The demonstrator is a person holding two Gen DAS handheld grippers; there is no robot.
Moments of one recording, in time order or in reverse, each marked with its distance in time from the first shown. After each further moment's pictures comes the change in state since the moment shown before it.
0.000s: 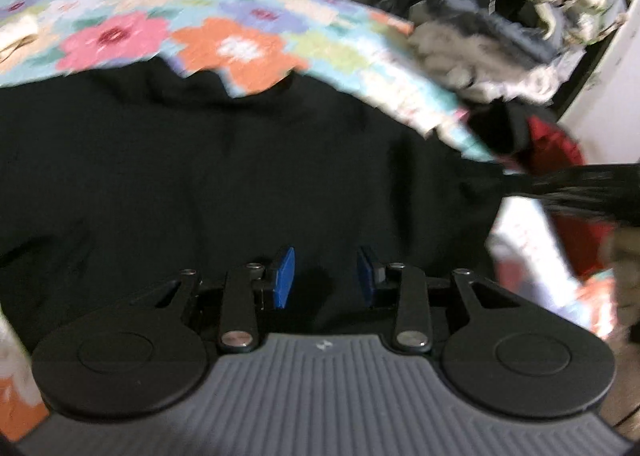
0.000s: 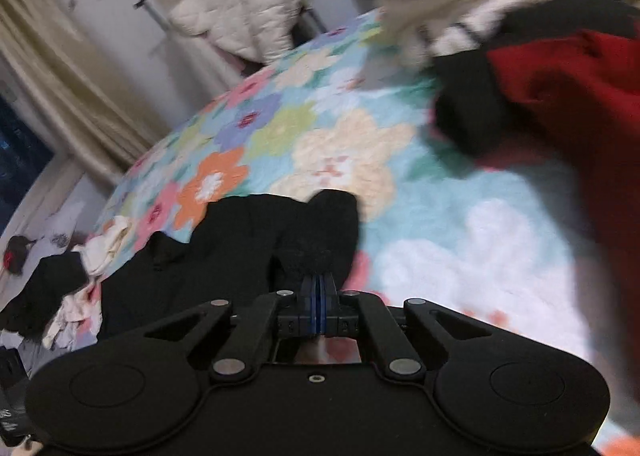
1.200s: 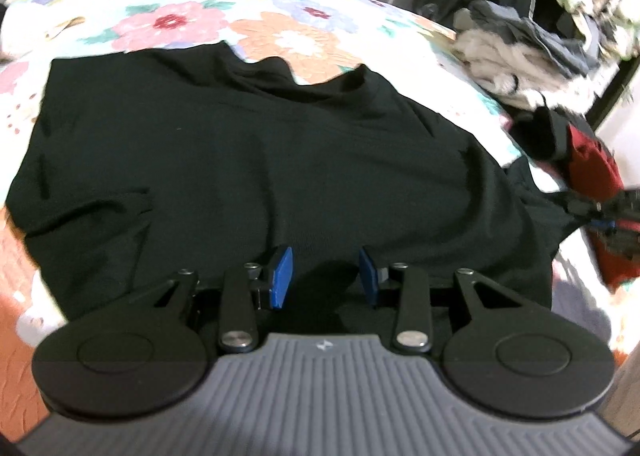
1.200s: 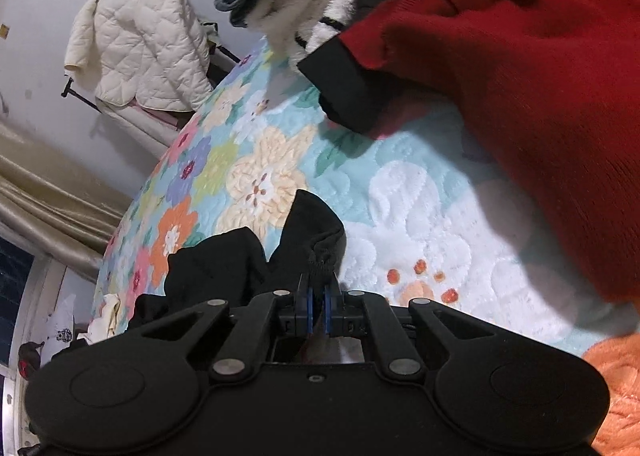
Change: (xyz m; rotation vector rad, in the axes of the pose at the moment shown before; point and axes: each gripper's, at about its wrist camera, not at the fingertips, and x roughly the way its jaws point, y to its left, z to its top) left arm -0.012 0.020 -0.006 -0.072 -0.033 0.086; right arm -0.014 -0.041 -0.018 0.327 -0.056 -0.030
